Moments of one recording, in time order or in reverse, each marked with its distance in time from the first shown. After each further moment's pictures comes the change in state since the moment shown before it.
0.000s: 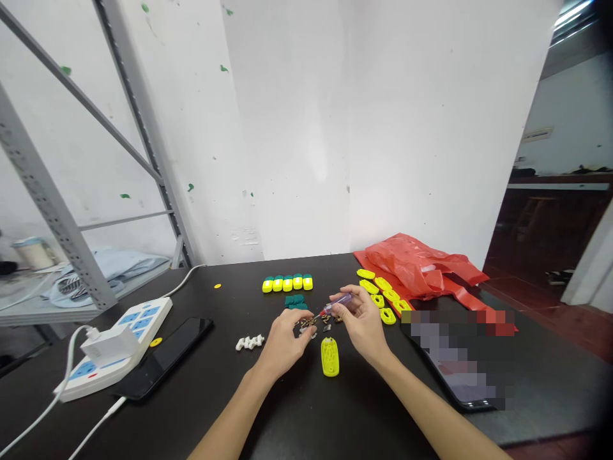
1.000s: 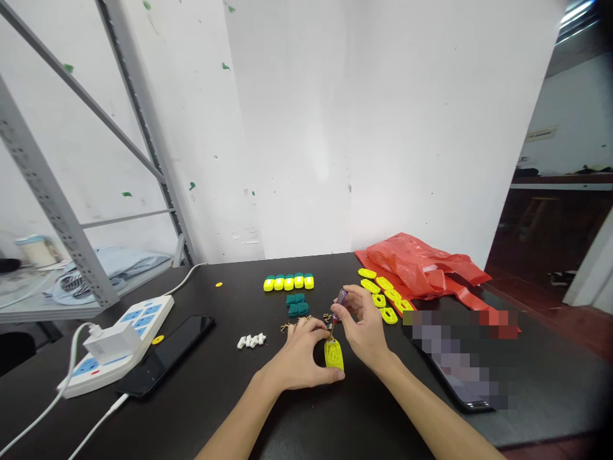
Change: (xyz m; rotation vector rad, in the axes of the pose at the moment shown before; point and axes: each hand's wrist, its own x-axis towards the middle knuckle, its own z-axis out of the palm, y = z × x) left_hand -0.011 0.025 0.004 0.043 -0.385 0.043; right_hand -0.006 0.002 0.002 -0.299 0.044 -0.243
